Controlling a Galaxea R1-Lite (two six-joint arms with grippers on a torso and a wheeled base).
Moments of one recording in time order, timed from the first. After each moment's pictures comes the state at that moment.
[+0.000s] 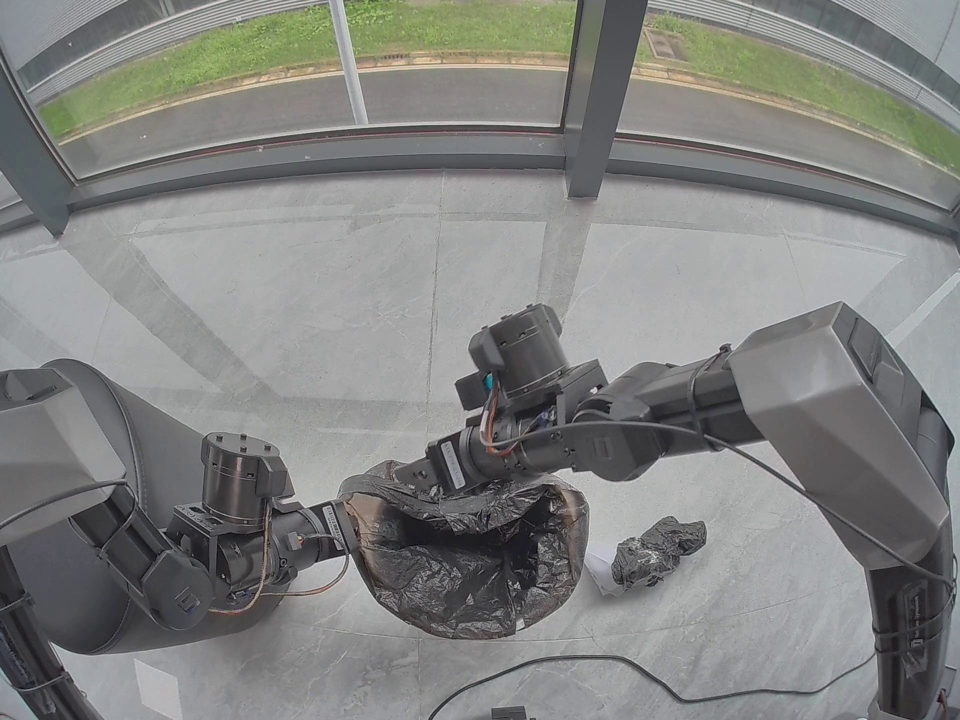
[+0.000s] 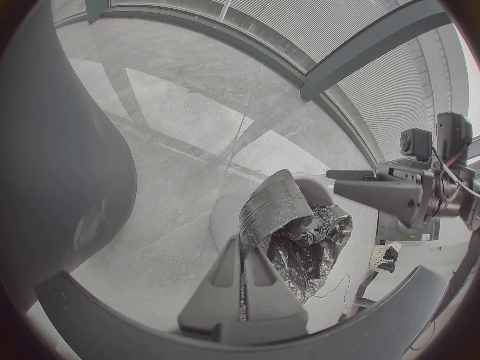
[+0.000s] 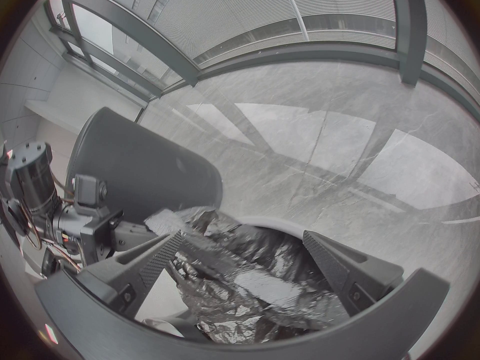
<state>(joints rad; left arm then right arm) -0.40 1.97 -0.49 -0.86 -0.04 -0.59 0.73 2.35 -1.69 0.00 0.14 0.13</state>
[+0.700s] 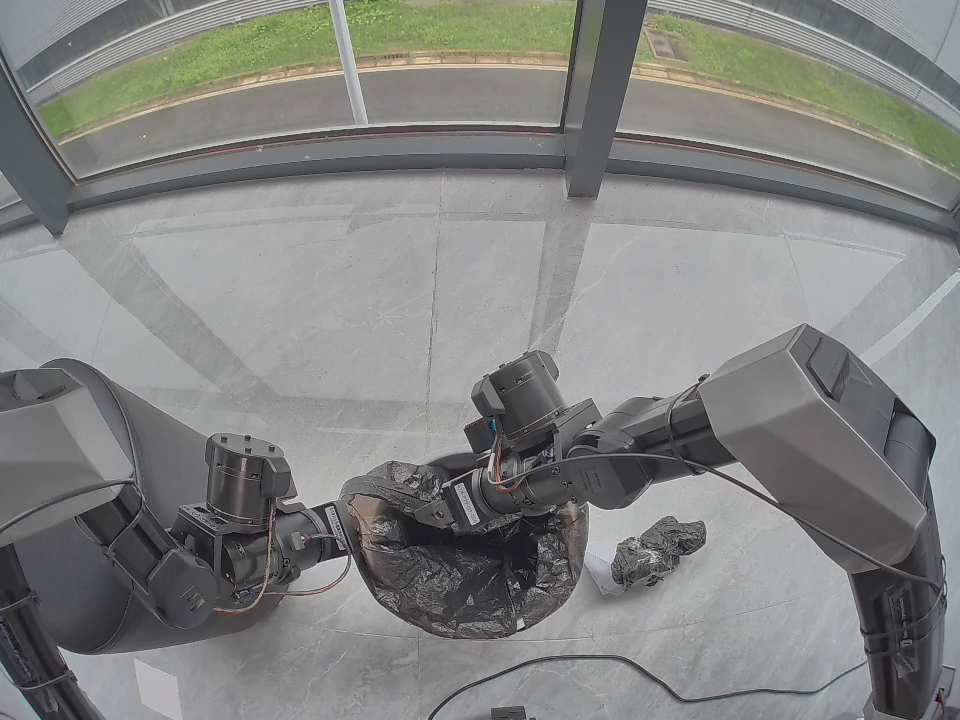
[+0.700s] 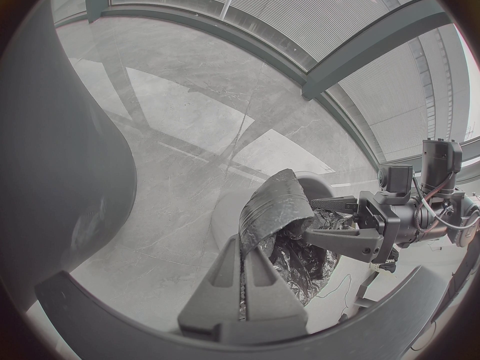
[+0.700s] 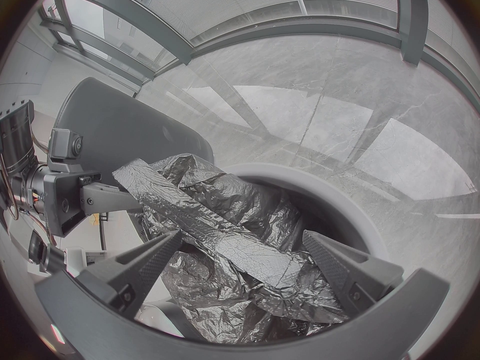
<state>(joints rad) -0.40 1.99 -0.50 -0.86 -0.04 -0.59 0.72 2.41 -1.61 -0.01 0.13 0.11</state>
